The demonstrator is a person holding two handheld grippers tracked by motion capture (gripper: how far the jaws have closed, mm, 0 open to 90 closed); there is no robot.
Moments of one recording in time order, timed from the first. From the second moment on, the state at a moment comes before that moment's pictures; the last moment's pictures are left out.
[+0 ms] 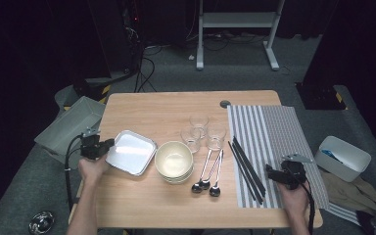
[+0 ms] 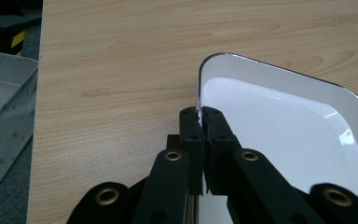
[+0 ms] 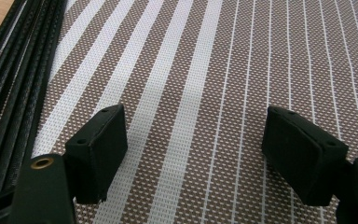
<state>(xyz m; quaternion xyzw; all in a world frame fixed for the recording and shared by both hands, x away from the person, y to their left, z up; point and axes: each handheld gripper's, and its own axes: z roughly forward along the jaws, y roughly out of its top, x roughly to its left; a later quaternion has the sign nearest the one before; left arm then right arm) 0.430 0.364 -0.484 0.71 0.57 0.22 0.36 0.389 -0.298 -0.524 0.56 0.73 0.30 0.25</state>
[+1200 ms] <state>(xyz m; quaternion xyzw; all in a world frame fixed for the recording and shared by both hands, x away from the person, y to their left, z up) 0.431 0.370 -0.485 0.70 0.57 0.24 0.34 0.389 -0.298 -0.524 0.56 0.73 0.30 0.25</state>
